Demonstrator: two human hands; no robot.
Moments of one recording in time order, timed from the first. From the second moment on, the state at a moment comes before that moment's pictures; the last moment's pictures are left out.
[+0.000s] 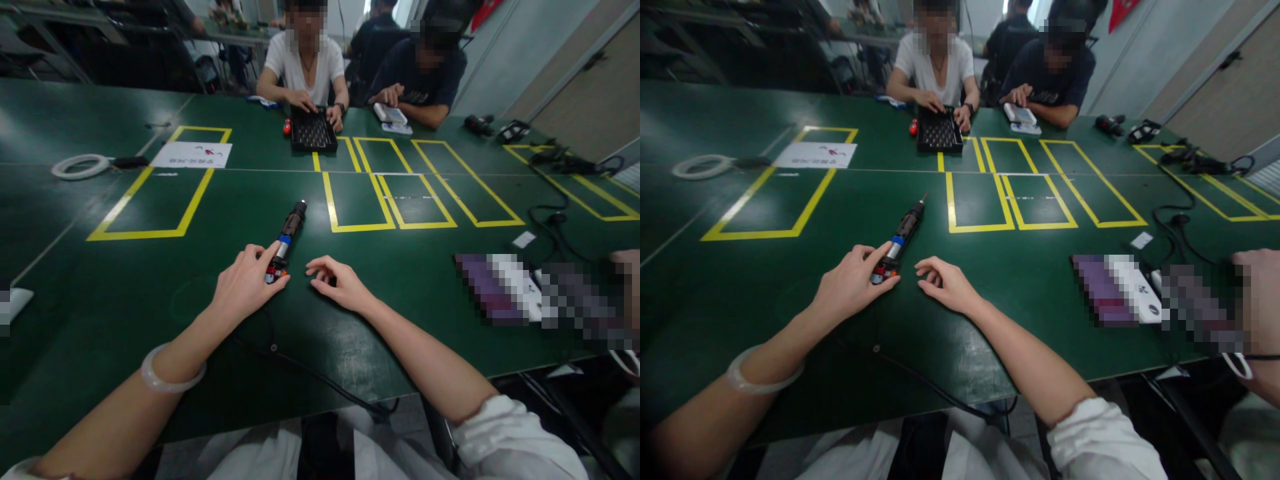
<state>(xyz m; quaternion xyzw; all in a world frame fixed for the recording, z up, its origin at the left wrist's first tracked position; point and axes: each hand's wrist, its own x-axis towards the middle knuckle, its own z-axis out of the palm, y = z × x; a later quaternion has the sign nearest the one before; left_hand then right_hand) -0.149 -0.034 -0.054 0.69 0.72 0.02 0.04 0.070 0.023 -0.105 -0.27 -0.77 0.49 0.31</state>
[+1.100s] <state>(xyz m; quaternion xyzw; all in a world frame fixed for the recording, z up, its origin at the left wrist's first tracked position) -0.348 -0.048 -0.050 0.42 0.90 -0.02 -0.06 0.071 0.025 -0.105 -0.28 -0.76 0.51 0.28</state>
